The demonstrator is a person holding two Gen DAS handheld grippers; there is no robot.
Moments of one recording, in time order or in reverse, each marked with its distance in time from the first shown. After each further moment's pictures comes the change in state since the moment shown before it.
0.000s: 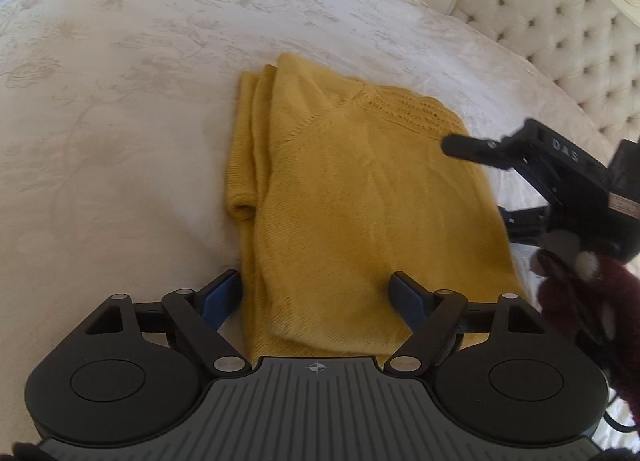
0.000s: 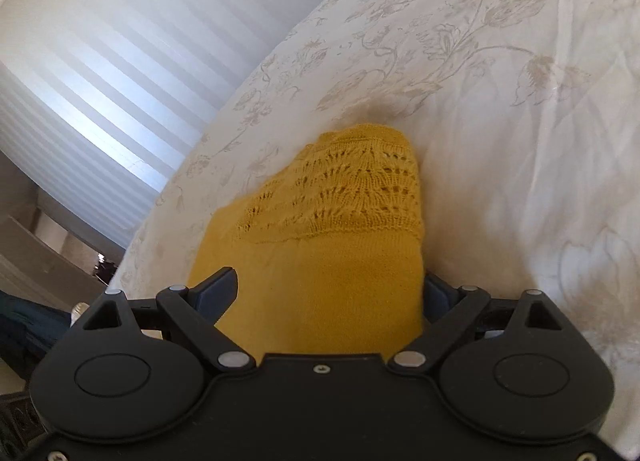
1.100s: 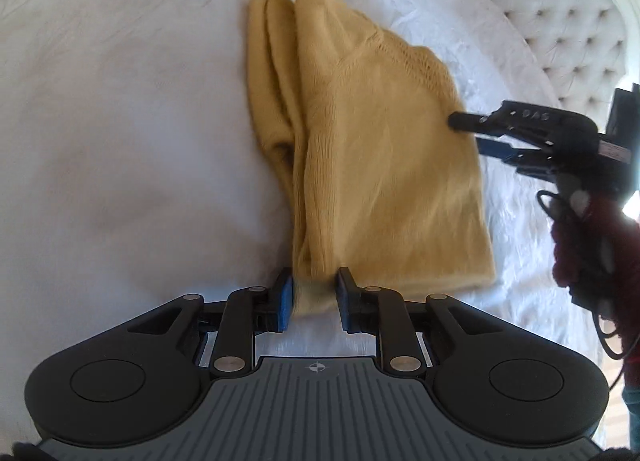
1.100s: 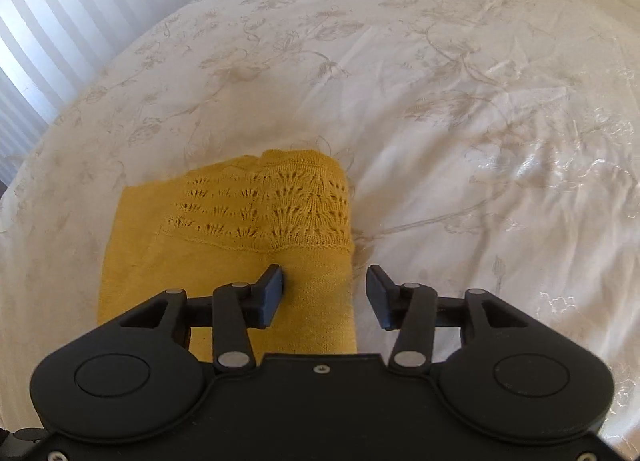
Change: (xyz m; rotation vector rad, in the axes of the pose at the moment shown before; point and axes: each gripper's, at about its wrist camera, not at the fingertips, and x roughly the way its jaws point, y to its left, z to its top) left arm -0.035 -0.037 -0.096 -0.098 0.306 -0.215; right arm -0.162 0.017 -0.044 -0.162 0.089 -0.499
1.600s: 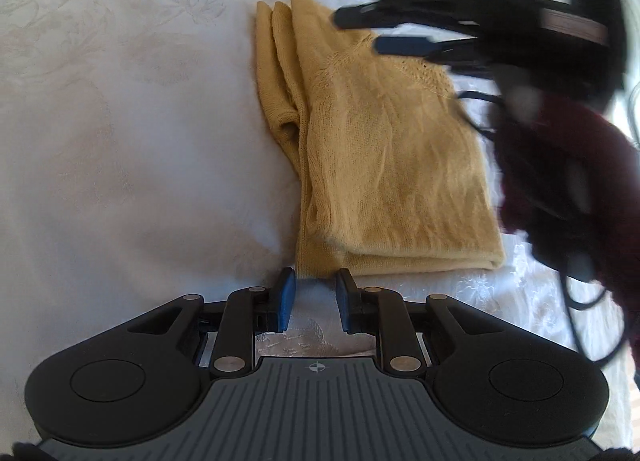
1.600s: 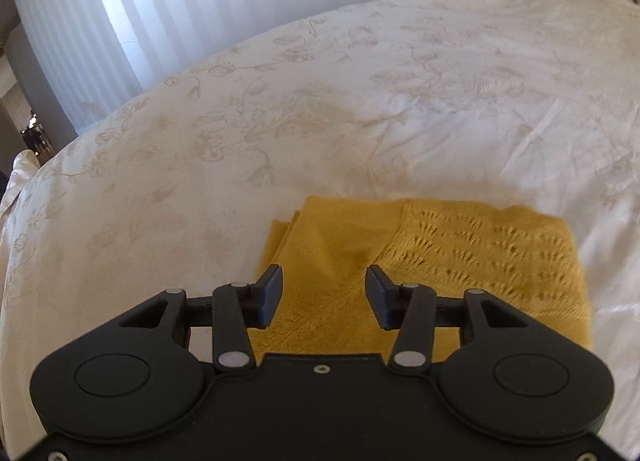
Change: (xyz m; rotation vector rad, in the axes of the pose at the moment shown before) left arm -0.007 -0.014 -0.035 0.056 -0.111 0.067; right arm 0.050 0.127 -0.003 -0.241 -0.052 0.182
